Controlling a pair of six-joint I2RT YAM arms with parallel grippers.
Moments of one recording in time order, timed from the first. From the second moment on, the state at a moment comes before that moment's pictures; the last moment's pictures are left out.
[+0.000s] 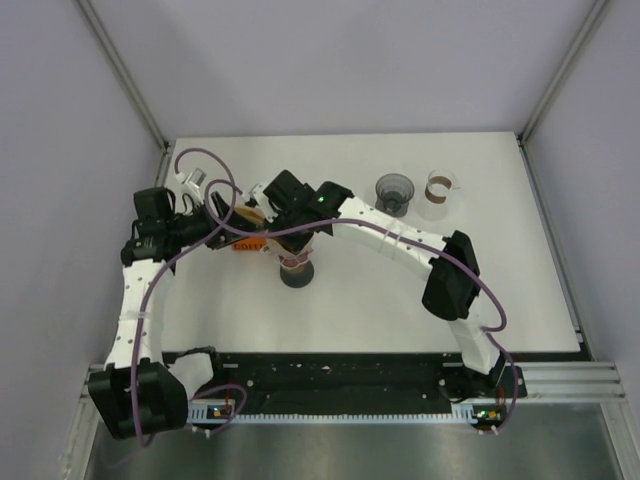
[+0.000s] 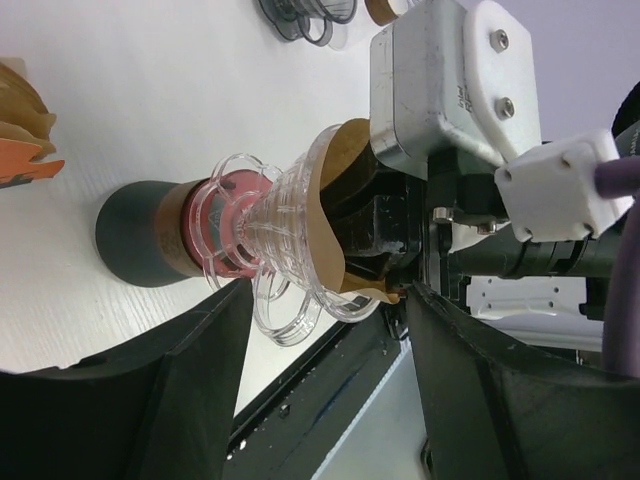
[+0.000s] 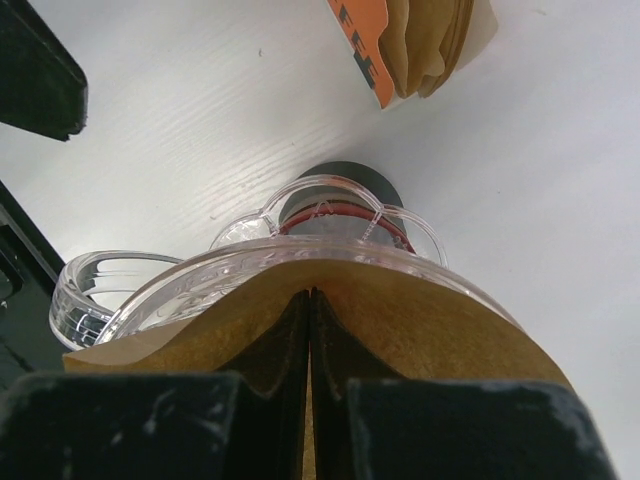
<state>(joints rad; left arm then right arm) 0.17 1.09 0.96 -0.53 1.02 -0.43 1.00 2.10 2.08 -0.93 -0.04 -0.02</state>
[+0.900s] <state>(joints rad) 0.07 1.15 0.98 -0.59 0.82 -0.38 1.00 2.10 2.08 -0.92 -0.05 -0.01</state>
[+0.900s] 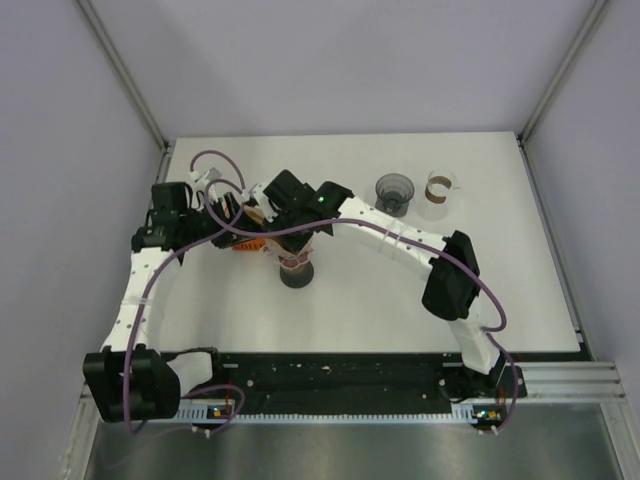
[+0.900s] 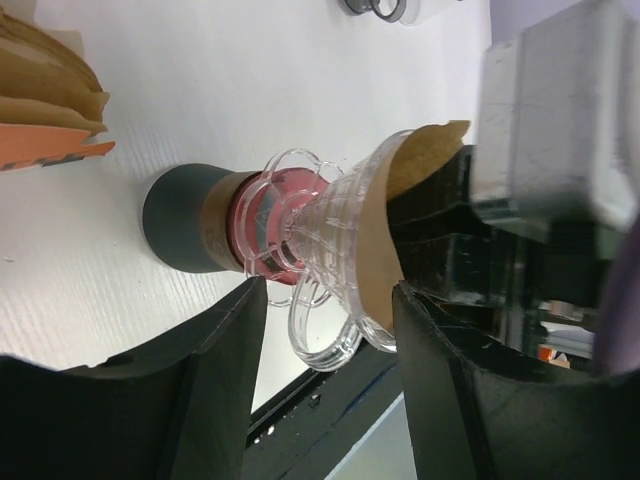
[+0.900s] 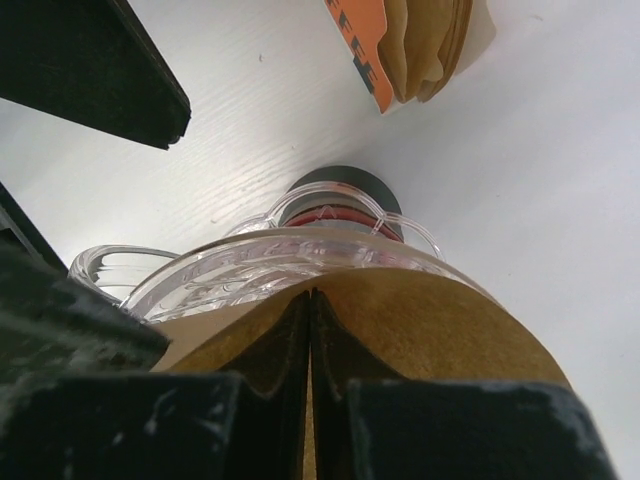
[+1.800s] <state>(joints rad) 0.05 1.12 0.95 -0.55 0.81 -0.43 0.99 2.10 2.08 -0.91 -0.06 -0.02</state>
